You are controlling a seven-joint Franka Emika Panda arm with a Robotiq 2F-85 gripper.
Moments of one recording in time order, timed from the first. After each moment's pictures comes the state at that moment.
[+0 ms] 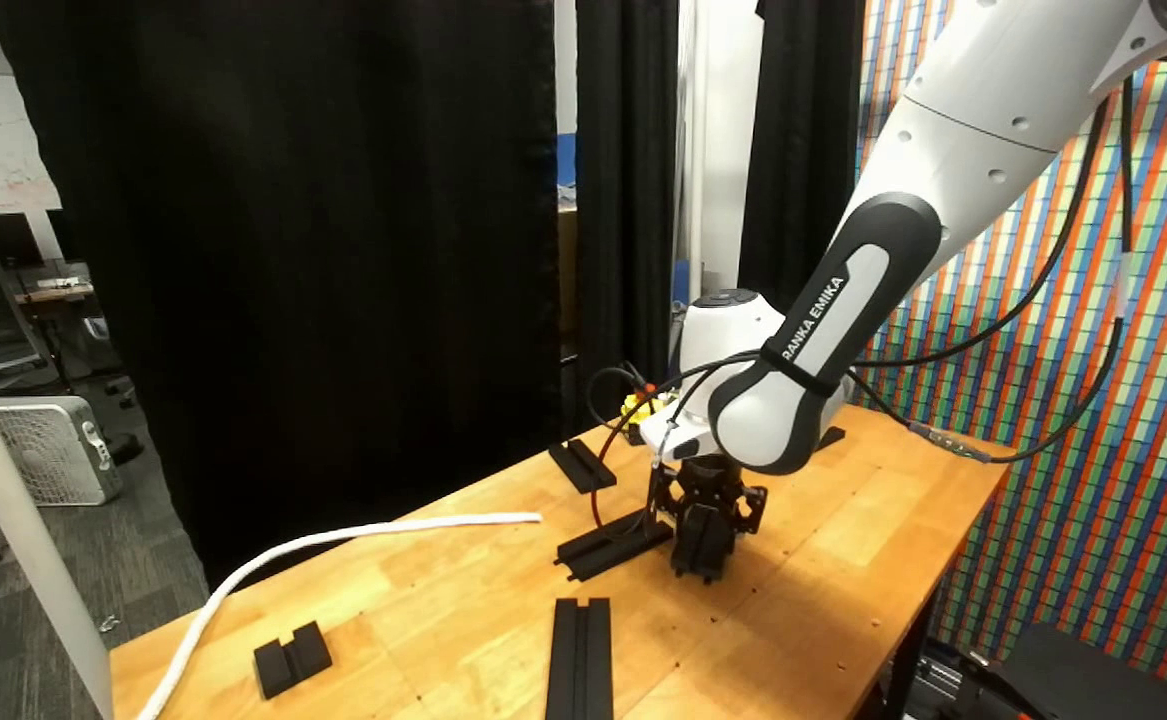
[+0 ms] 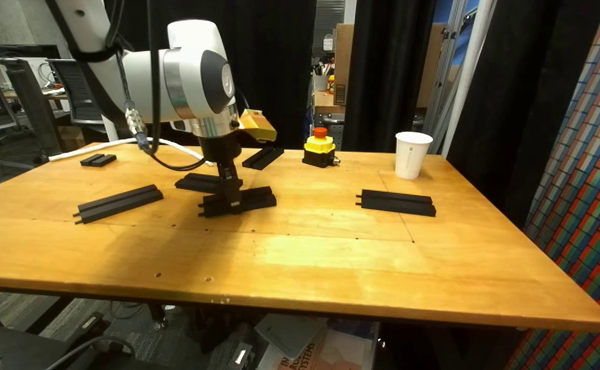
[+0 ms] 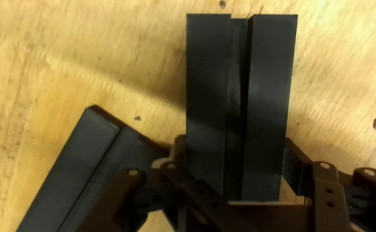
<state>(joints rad) 0.03 0.22 0.05 -2.46 -0.27 2.77 -1.84</state>
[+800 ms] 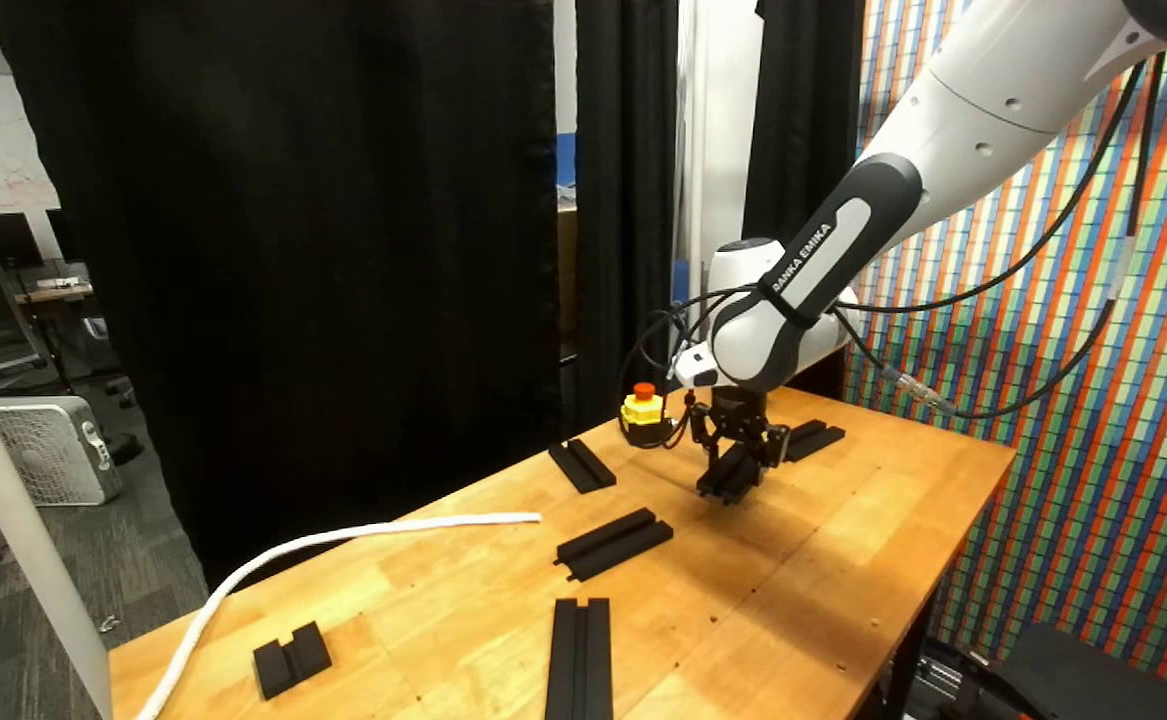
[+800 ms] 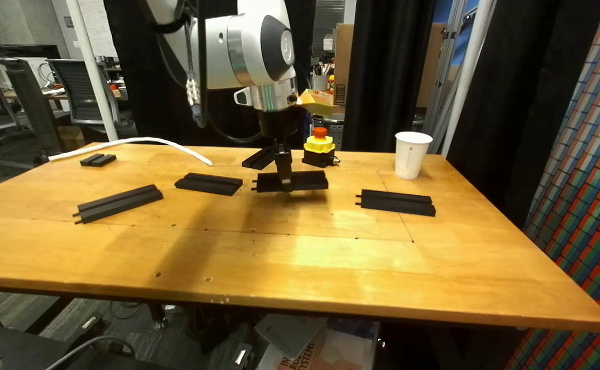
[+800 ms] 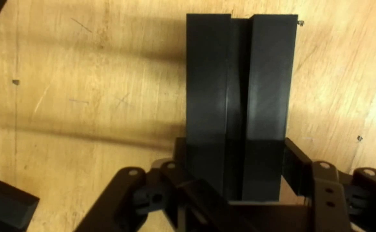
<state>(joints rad) -0.09 0.23 -0.01 -2.28 -0.21 2.58 -1.83</state>
